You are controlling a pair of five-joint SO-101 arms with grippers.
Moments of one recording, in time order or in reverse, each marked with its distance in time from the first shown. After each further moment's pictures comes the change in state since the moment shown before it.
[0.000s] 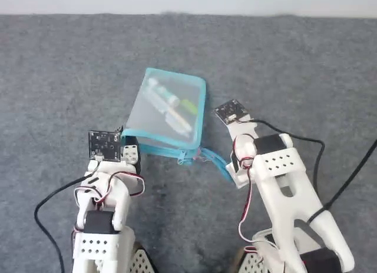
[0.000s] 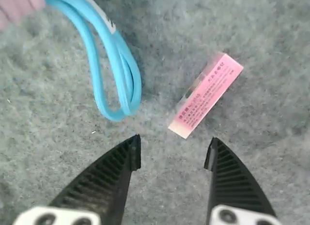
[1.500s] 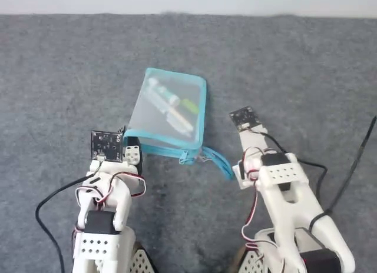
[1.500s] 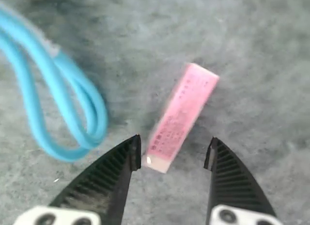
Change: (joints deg) left arm 1.1 0.0 0.4 0.0 0.0; right arm 6.1 0.0 15.2 -23.0 -2.6
